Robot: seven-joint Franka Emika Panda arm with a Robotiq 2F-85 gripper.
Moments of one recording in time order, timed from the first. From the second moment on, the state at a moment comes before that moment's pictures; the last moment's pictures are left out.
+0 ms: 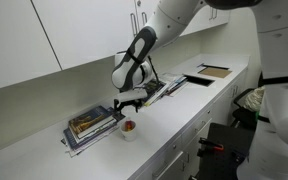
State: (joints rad) arm -0.08 0.30 -0.01 -2.15 0.10 2.55 0.52
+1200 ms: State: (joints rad) arm 0.01 0.49 -0.09 -1.97 0.11 2.50 0.56
